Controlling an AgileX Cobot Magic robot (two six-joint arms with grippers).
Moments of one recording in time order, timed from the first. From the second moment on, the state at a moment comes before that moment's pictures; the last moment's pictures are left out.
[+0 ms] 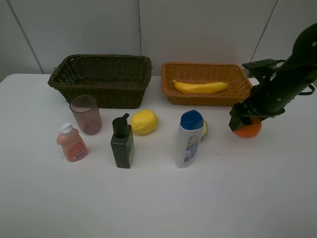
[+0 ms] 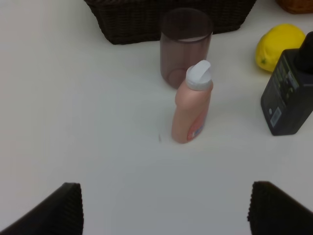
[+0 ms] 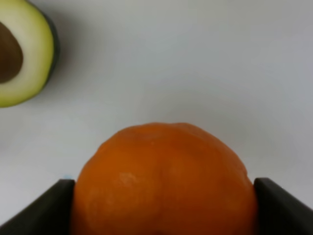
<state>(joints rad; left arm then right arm) -0.20 -0.01 -0.41 -0.09 1.08 -0.02 0.18 1.67 -0.96 0.07 0.65 -0.32</state>
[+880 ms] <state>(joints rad) -0.20 -0.01 -0.41 -0.09 1.08 -0.02 0.17 1.87 -1.47 -0.11 0.71 -0.32</state>
